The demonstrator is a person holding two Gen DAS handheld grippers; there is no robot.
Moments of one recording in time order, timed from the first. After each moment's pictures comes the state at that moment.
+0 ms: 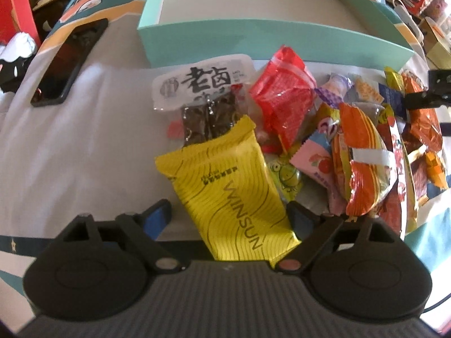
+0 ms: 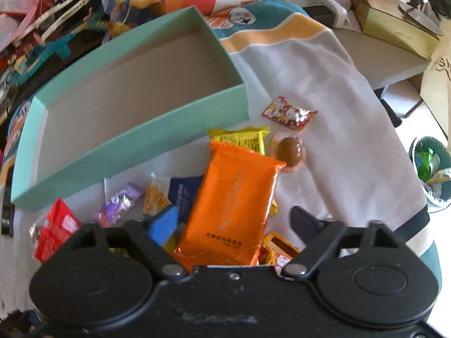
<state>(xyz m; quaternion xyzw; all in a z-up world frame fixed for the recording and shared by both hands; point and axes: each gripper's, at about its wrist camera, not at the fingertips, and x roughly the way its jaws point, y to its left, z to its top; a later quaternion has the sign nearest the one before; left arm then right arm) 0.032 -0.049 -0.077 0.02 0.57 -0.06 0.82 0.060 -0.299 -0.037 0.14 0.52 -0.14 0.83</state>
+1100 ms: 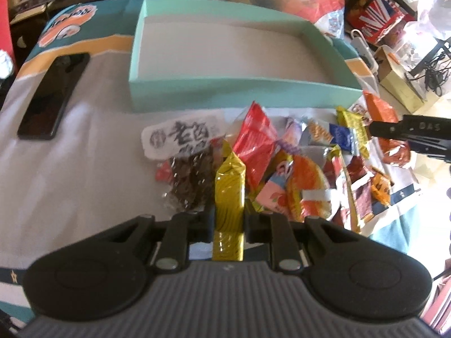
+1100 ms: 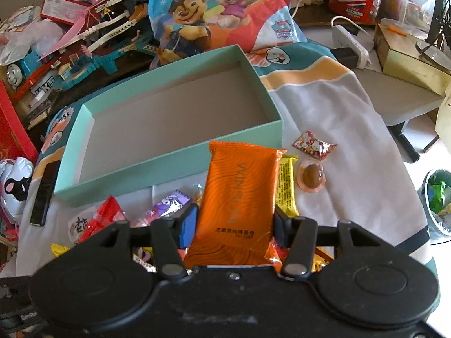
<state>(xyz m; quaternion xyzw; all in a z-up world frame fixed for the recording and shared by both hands) 0.039 -0.018 -0.023 -0.04 0.53 -0.15 0.83 0.028 -0.277 0.010 0.13 0.46 -0.08 0.88</state>
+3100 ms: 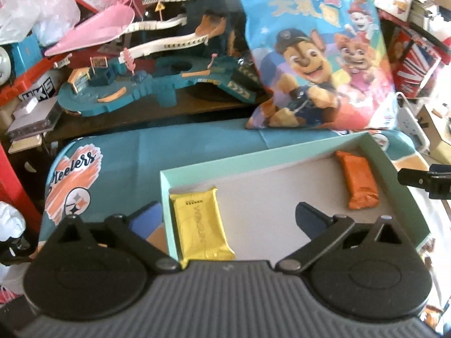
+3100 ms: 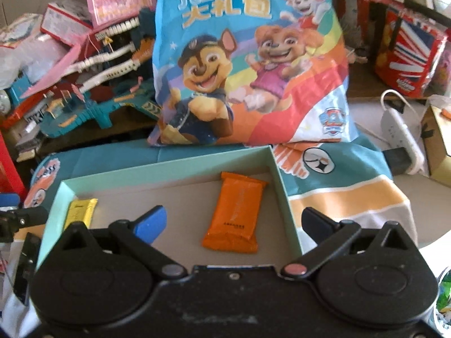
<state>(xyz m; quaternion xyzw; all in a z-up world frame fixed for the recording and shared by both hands) 0.265 -0.033 0.042 0.05 0.43 -0.11 0.89 0.213 -0.303 0.034 0.08 0.40 -0.05 0.91</state>
